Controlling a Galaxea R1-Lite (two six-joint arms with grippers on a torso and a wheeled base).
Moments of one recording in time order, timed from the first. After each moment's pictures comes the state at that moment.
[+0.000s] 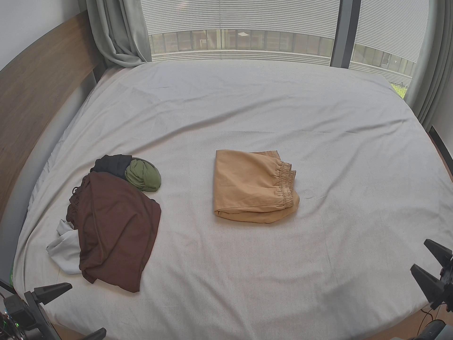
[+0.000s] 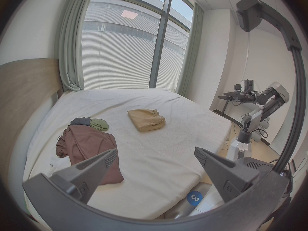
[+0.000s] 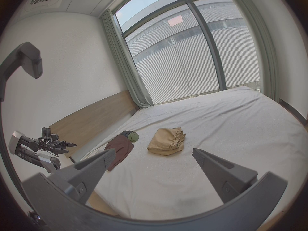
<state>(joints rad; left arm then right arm) -0.10 0.51 -0.02 -0.24 -0.51 0.12 0.21 0.57 -0.02 -0.53 0.28 0.21</state>
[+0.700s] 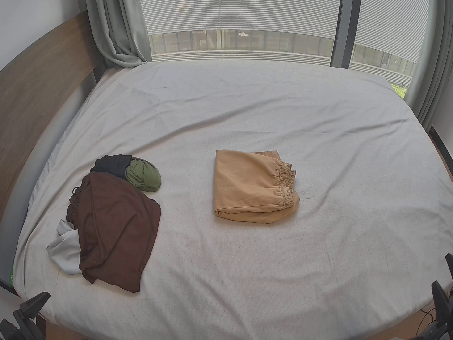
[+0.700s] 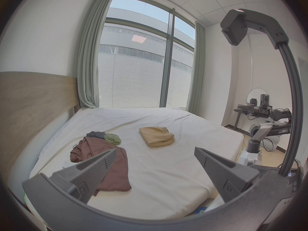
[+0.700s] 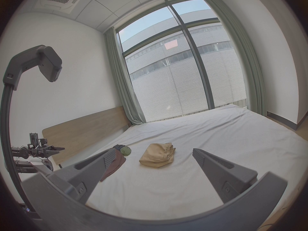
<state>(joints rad) -0.01 0.05 -0.02 -0.06 -0.48 0.01 0.12 0.10 -0.02 -0.24 0.24 0.22</state>
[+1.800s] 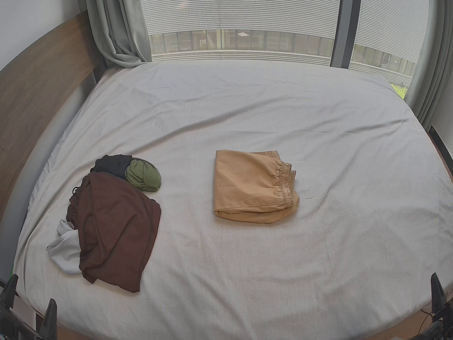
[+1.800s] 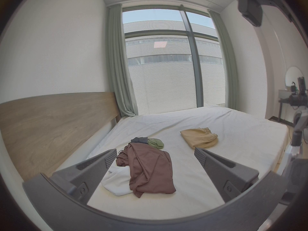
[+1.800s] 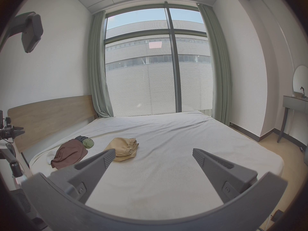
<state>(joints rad) 0.00 0.02 -0.02 -0.07 -0.06 0.09 0.00 0.01 -0.02 -0.07 0.01 0.08</state>
